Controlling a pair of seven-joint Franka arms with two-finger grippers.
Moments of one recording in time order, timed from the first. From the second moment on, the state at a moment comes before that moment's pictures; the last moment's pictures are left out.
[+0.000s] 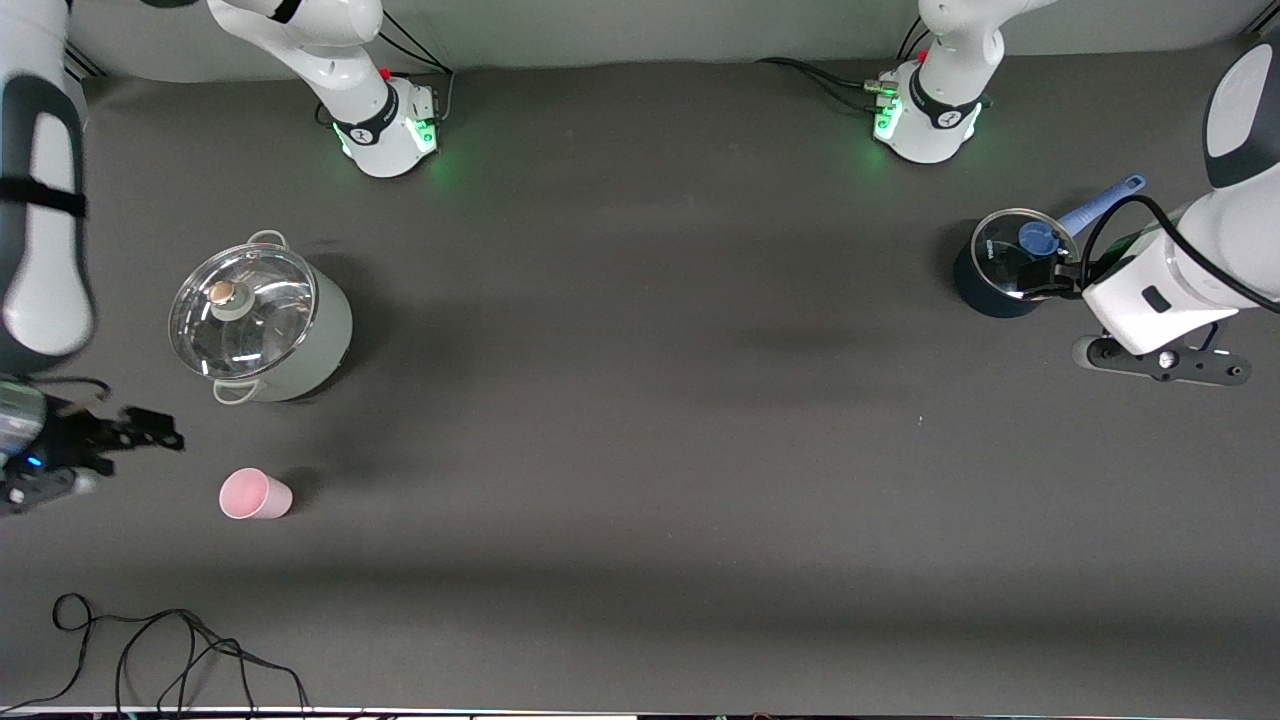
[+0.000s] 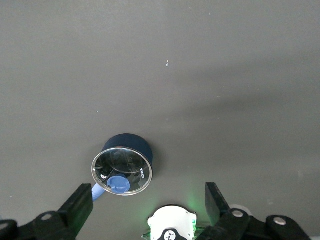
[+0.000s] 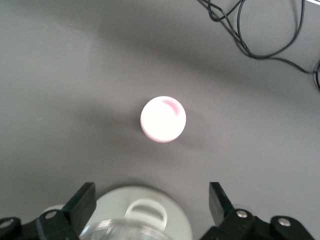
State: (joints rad) left arm 0.38 0.26 -0.62 -1.38 0.16 1.30 -0.06; right arm -0.12 0.39 -0.09 -1.45 0.07 1.81 -0.53
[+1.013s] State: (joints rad) left arm -0.06 0.15 -0.05 -1.47 0.05 1.48 -0.06; right arm -0.04 0.06 -0.09 -1.60 0.02 1.64 -0.19
